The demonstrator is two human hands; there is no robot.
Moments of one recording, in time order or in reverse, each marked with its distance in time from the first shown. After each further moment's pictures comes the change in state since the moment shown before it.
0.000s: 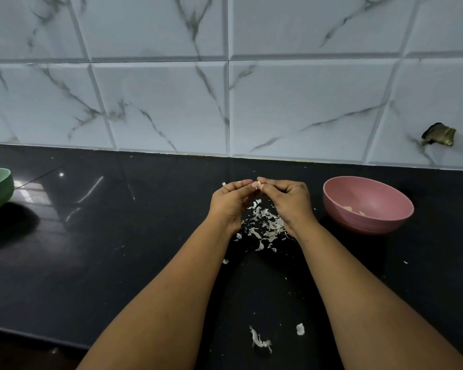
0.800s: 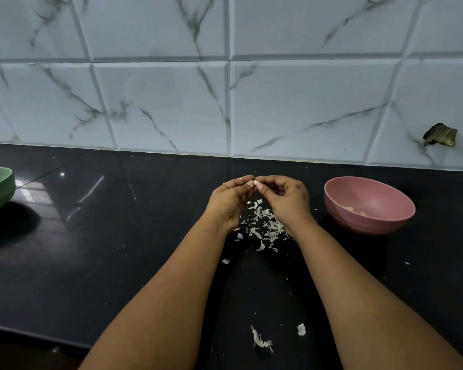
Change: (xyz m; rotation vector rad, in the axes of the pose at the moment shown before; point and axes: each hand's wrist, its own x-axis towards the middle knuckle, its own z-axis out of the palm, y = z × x) left_hand 0.010 0.004 -0.005 -0.011 -0.038 -0.003; right_hand -0.001 0.002 0.002 -0.224 -0.034 -0.153
